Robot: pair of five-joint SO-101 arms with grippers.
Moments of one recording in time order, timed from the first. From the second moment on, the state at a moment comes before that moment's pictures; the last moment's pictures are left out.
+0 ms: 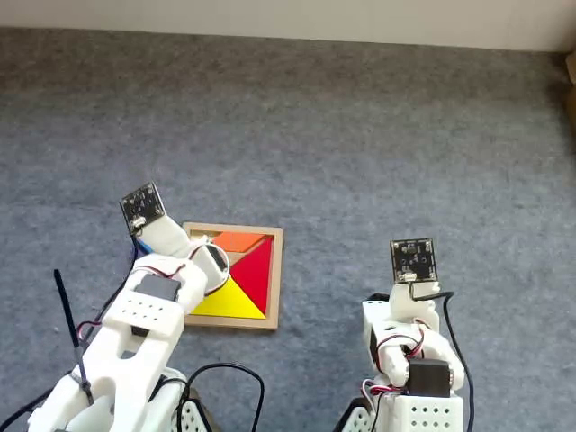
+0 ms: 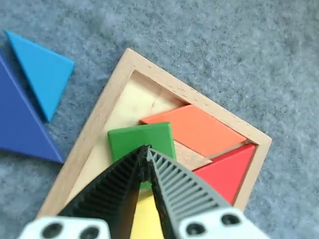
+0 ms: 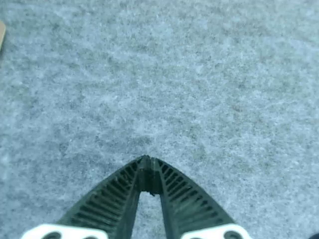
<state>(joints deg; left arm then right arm) 6.8 -39.8 75.2 30.2 48.2 -3.7 -104.1 96.0 67.1 9.5</state>
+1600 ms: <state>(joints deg) 7.4 -41.6 79.3 24.7 40.7 -3.7 -104.1 96.0 67.1 9.5</state>
